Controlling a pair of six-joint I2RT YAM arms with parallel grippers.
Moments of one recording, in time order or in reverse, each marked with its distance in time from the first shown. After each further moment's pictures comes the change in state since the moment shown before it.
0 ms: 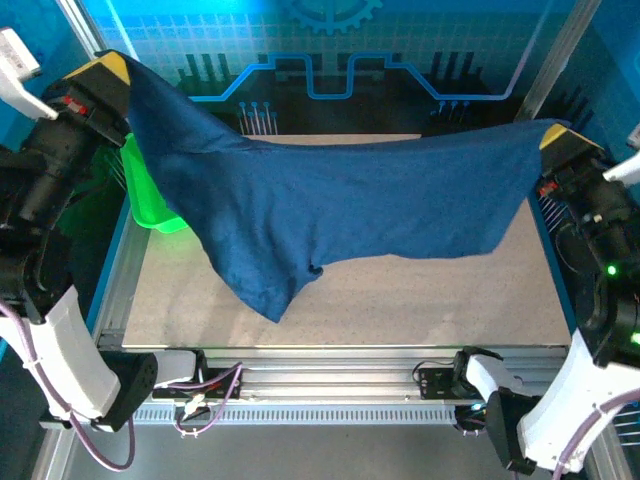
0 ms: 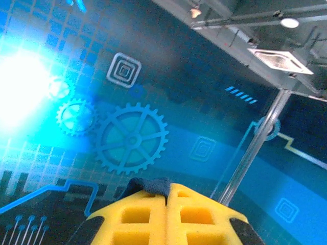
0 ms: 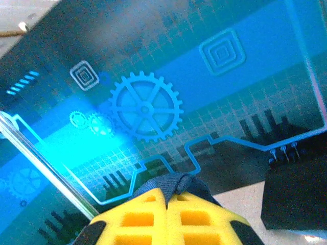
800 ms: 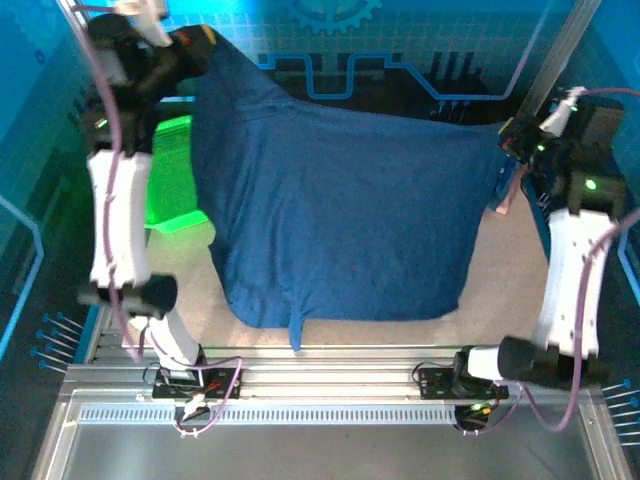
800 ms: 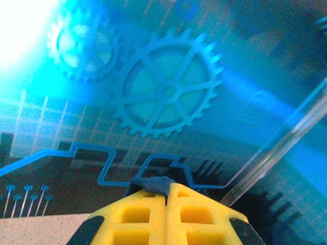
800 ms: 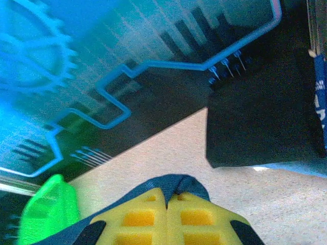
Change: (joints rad) left arm -0.027 0.576 0.032 0.200 0.058 0.042; right arm 0.058 0.361 -0.326 0.143 0.102 -0.060
